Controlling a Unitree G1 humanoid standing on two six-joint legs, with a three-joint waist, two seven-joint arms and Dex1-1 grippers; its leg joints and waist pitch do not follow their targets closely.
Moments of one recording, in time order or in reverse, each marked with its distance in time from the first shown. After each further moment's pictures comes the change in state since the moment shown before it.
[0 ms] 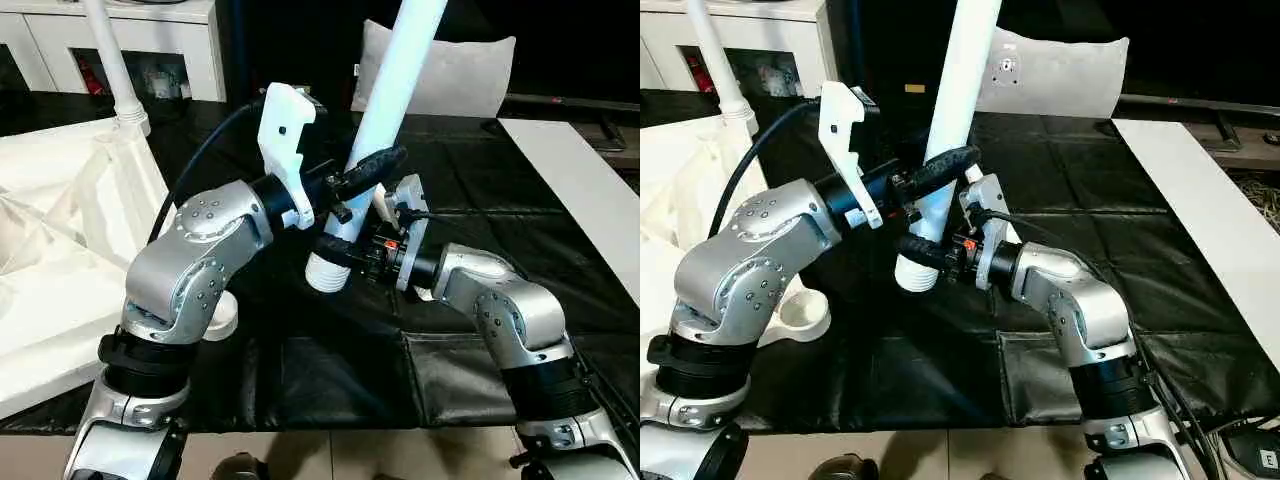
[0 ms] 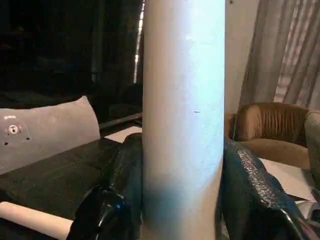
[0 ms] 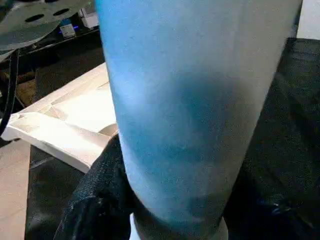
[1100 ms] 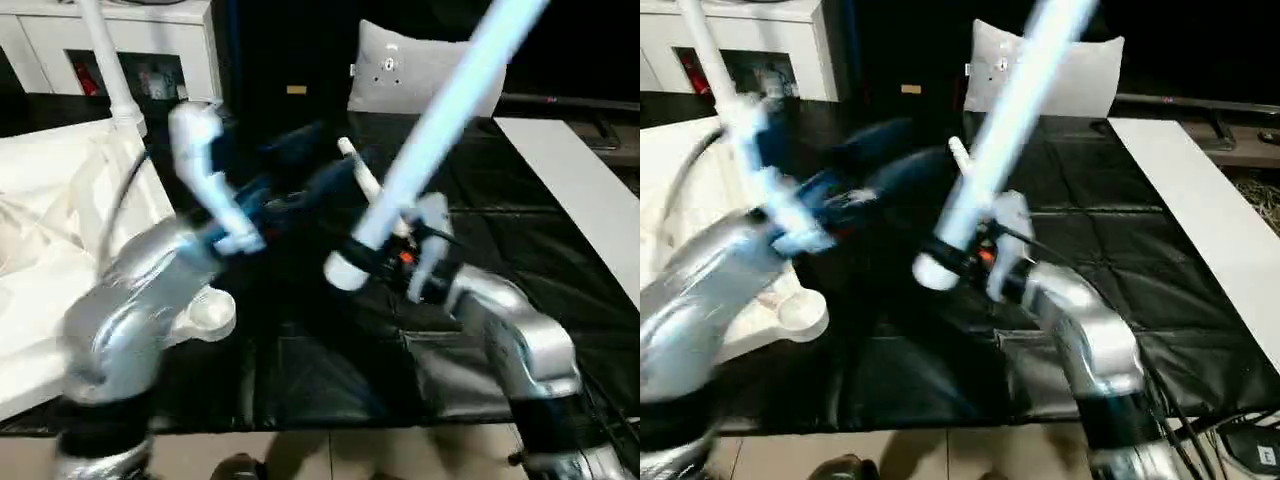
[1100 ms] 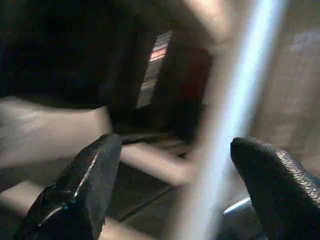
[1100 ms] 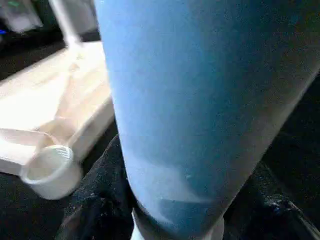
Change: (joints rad) left arm 0.283 0.067 0.195 -0.192 -0.108 0.015 0.055; right arm 0.163 0.003 -0.046 -0.106 -0.072 -0.057 -0.210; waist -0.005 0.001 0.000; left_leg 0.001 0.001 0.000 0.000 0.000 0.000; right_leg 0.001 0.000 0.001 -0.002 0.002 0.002
